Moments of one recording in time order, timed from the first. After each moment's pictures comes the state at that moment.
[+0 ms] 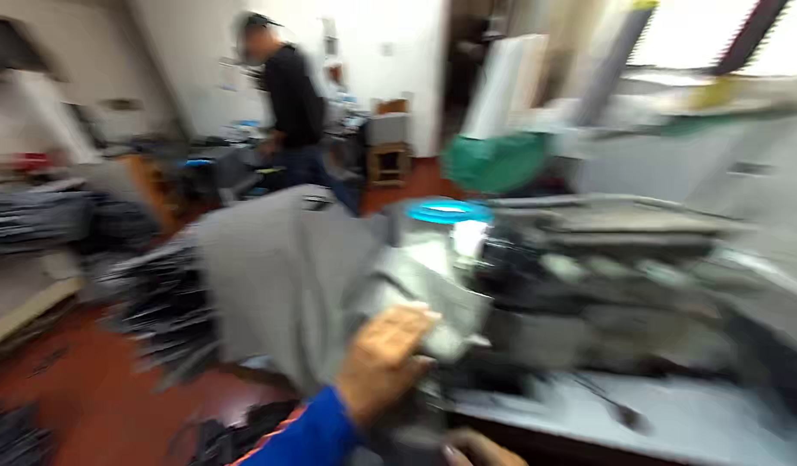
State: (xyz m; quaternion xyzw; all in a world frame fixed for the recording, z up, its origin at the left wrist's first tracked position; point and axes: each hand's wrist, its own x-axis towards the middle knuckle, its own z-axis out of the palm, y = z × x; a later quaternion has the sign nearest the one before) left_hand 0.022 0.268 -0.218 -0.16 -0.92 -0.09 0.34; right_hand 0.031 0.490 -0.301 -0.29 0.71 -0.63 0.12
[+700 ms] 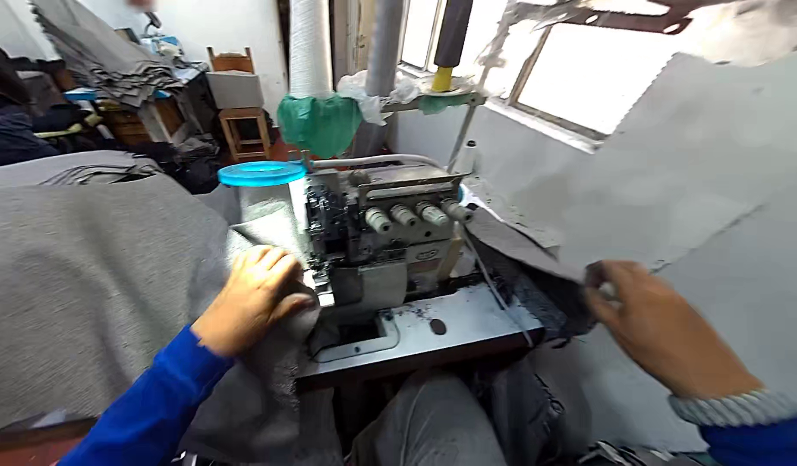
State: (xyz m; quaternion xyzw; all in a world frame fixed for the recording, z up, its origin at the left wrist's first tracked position) left_hand -0.053 0.257 -0.204 -0.27 -0.92 -0.13 0.24; right_hand -0.064 0.764 -0.199 -0.15 0.95 -0.13 -0.25
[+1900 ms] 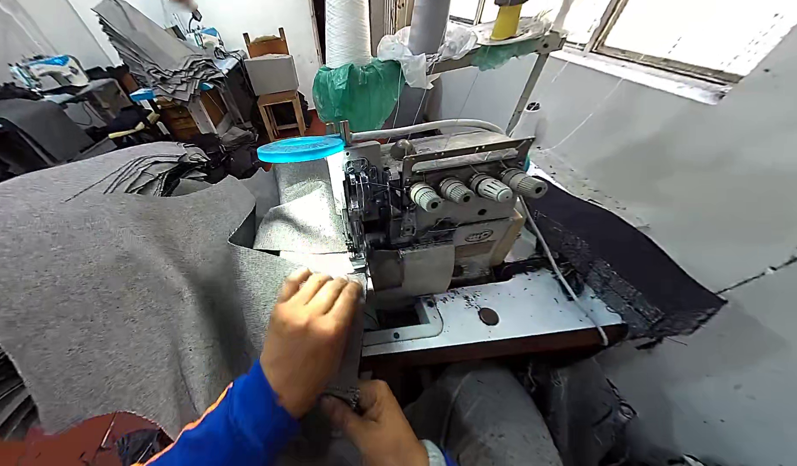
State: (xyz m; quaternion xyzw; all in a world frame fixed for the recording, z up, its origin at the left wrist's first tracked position) left_hand 0.002 0.318 -0.207 -0.19 -0.91 -0.03 0.37; right_hand 0.038 0.459 -0.295 -0.26 0.59 -0.76 0.12
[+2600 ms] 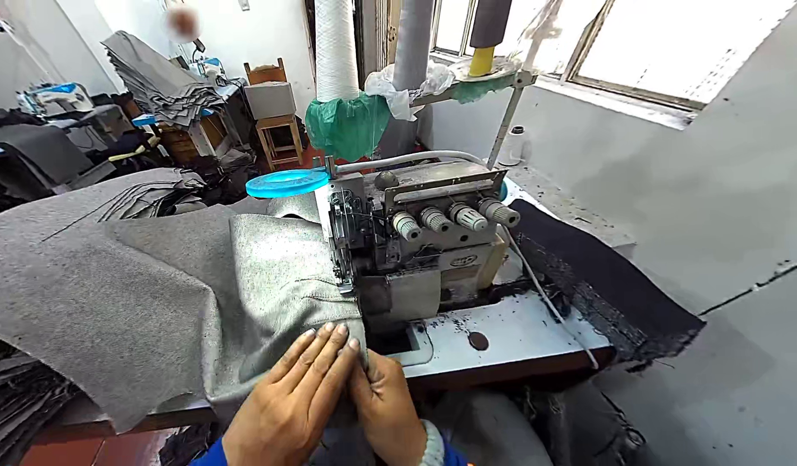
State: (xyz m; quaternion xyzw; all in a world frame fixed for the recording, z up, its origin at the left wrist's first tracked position) left_hand 0.032 0.304 -0.226 -0.31 -0.89 0.02 0.34; right_hand -0.009 0.461 -0.271 -0.25 0.65 -0.72 -0.08
